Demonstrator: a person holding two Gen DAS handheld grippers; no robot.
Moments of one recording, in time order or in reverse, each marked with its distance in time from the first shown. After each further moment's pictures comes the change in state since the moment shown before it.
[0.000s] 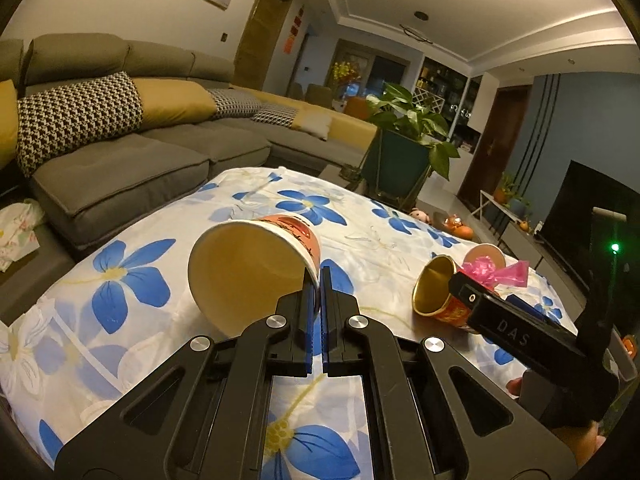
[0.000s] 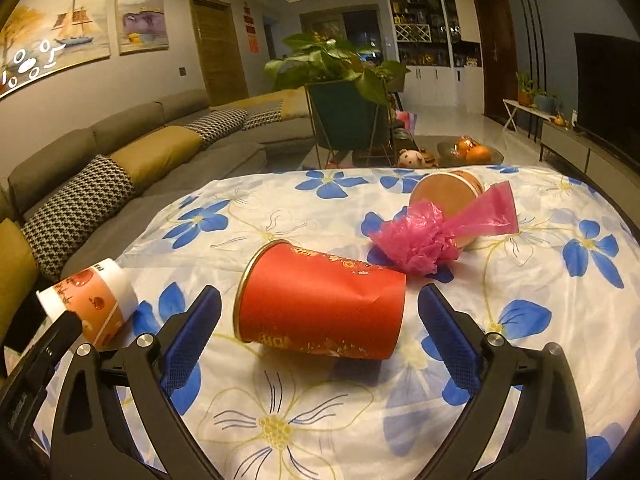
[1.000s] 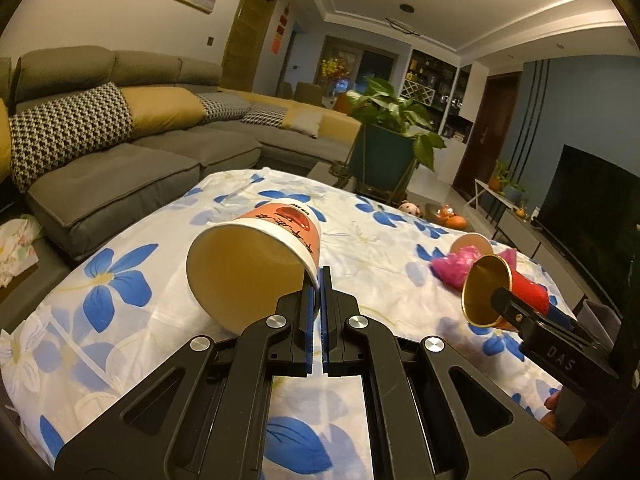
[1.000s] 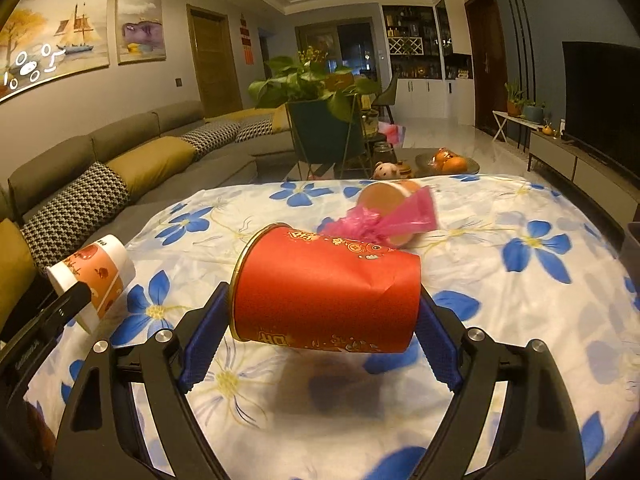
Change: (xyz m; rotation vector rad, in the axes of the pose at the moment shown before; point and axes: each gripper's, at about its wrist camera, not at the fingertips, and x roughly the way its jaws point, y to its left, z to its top) left arm -0.008 -0.026 -0.004 0.060 0.007 -0.015; right arm -0.052 -0.043 -0.014 -0.014 -0.062 -0.022
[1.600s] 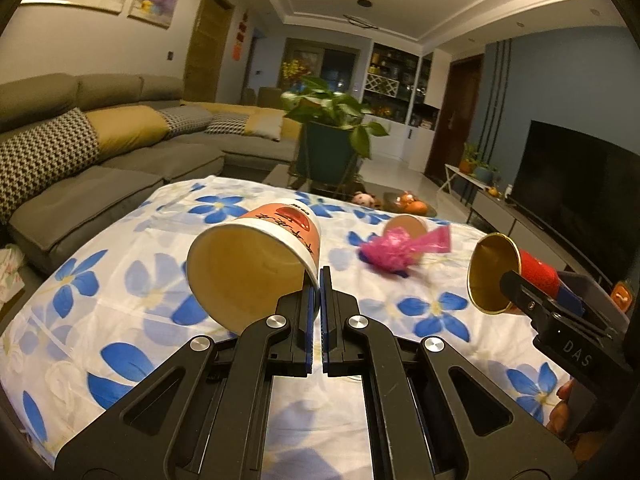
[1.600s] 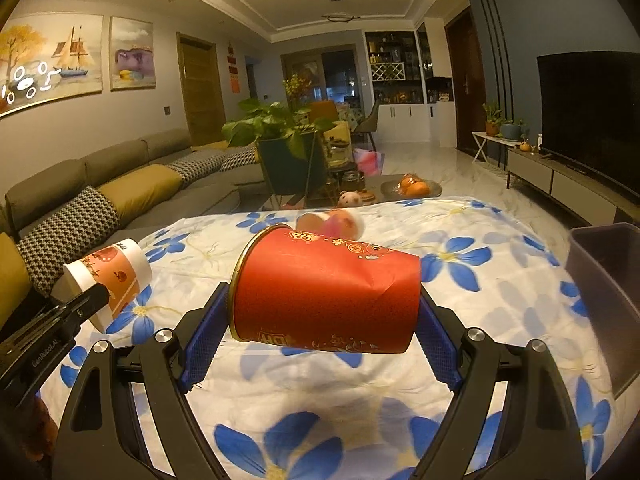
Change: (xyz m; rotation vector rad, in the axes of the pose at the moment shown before) left arm -0.026 -0.077 -0.017 0.115 -0.004 -0.091; right arm -0.063 -0.058 -0.005 0.018 -0.105 -0.047
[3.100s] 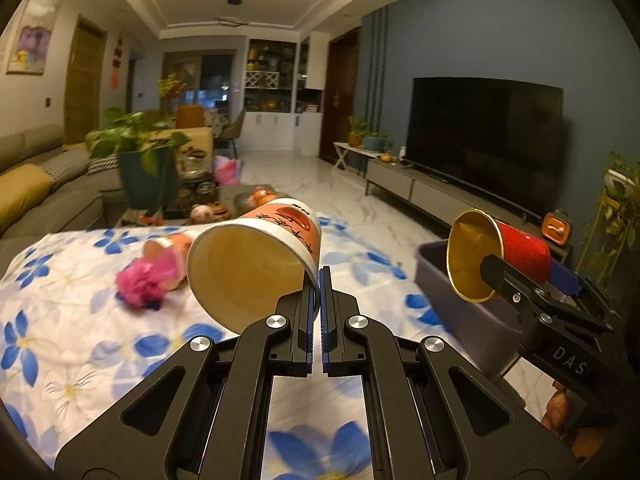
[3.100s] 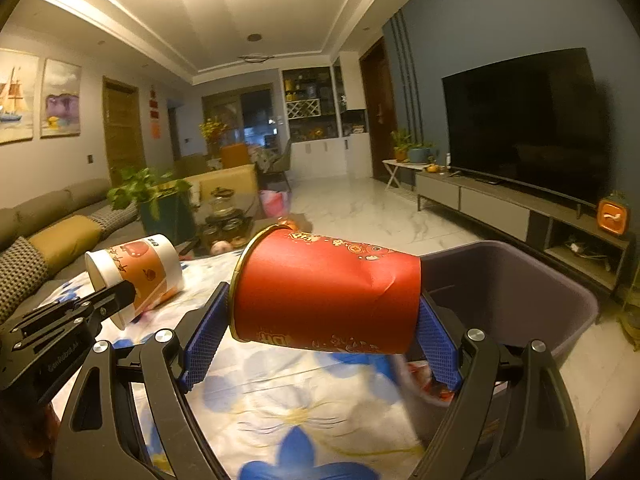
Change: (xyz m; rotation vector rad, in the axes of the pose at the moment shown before) left arm 0.033 -0.242 -0.008 0.260 0.013 -0.341; right arm -0.094 -0.190 0.012 0.097 -0.149 -0.279
